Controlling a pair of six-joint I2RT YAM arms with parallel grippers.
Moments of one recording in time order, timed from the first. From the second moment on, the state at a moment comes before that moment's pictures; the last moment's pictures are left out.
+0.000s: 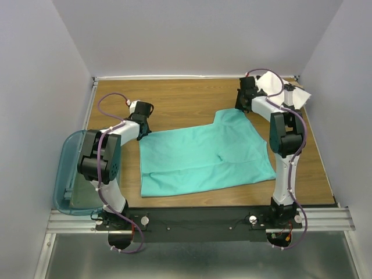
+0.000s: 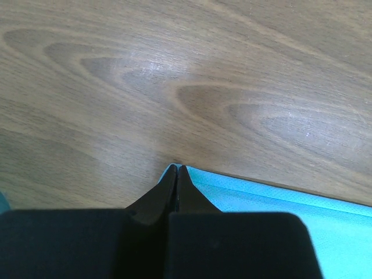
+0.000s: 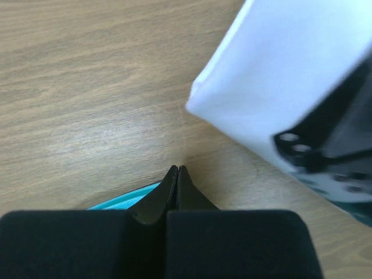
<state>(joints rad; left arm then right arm) -0.22 1.78 1.03 -0.21 -0.35 -0.47 0.19 2.23 1.65 -0.24 0.21 0.29</state>
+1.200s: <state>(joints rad) -0.14 2.04 1.61 -0.25 -0.19 -0.29 0.10 2.00 1.71 -0.31 0.02 0.34</state>
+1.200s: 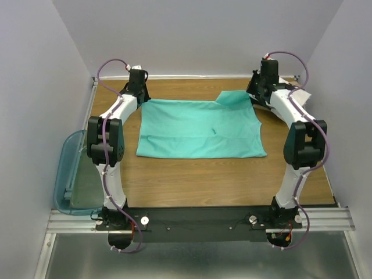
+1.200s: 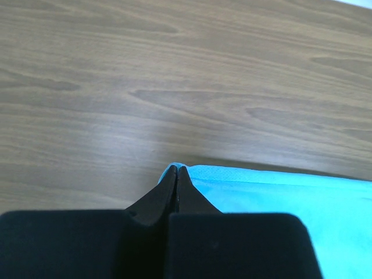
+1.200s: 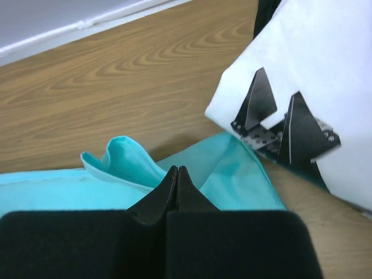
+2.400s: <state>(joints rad) -0.16 1.75 1.07 -0.11 -0.18 -0.34 0.10 1.31 0.84 -0.22 0.01 0.44</state>
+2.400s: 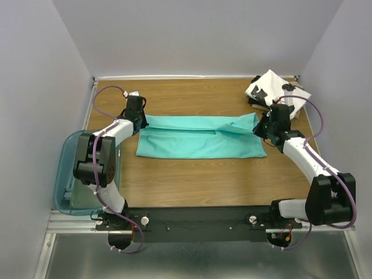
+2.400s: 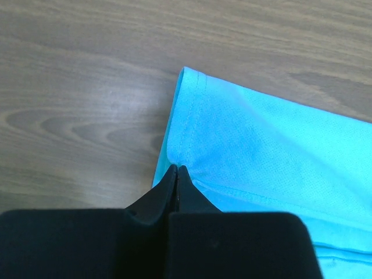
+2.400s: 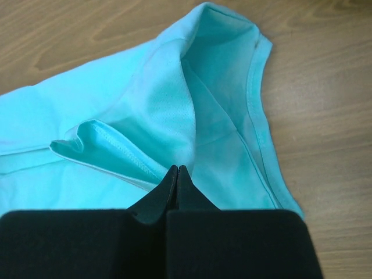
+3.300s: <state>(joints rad) -0.36 1.33 1.01 -0.22 -0.16 -0.40 0.23 1.29 0.79 -0.19 0.07 0.43</state>
